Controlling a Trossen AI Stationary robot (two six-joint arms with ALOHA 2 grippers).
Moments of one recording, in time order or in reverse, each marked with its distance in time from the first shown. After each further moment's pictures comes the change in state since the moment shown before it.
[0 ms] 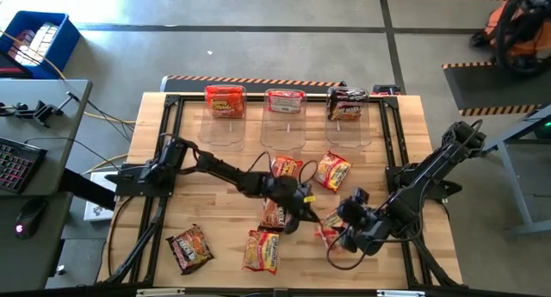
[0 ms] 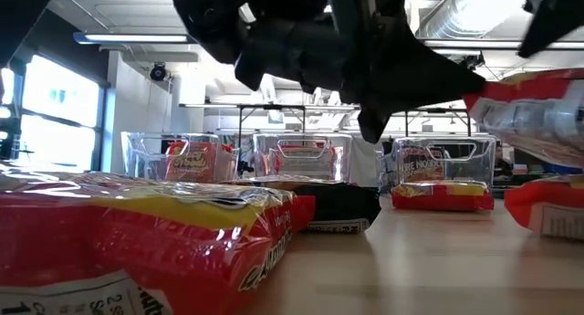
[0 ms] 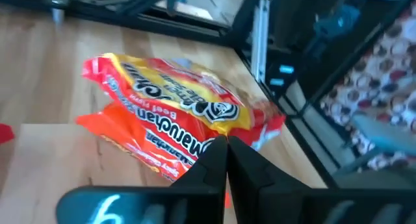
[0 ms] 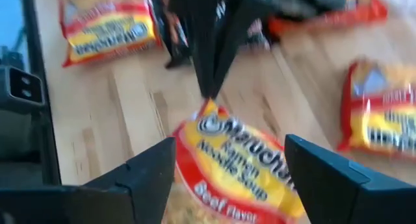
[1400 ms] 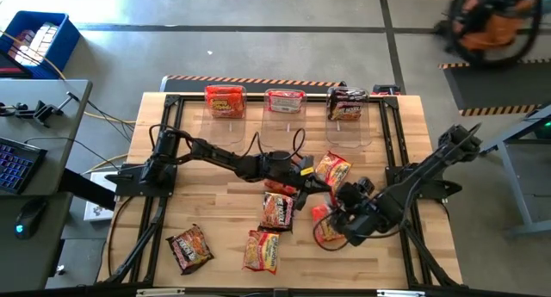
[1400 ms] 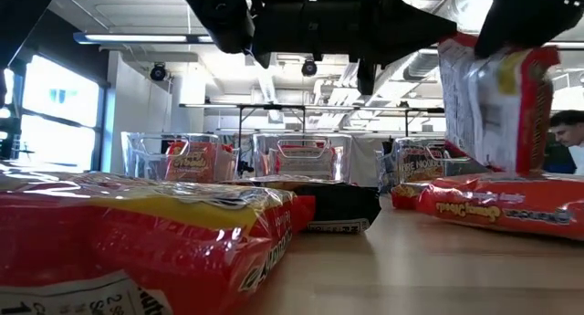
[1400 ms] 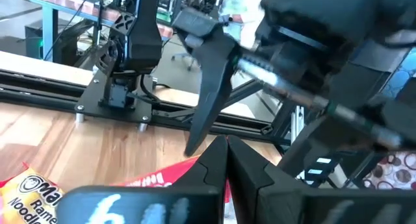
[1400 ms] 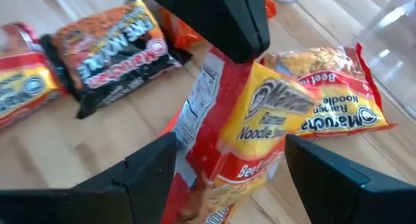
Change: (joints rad) left arm 0.113 -0.085 -0.001 0.166 -0.118 -0.014; right arm -0.109 0.077 0.101 -0.266 0.078 0.263
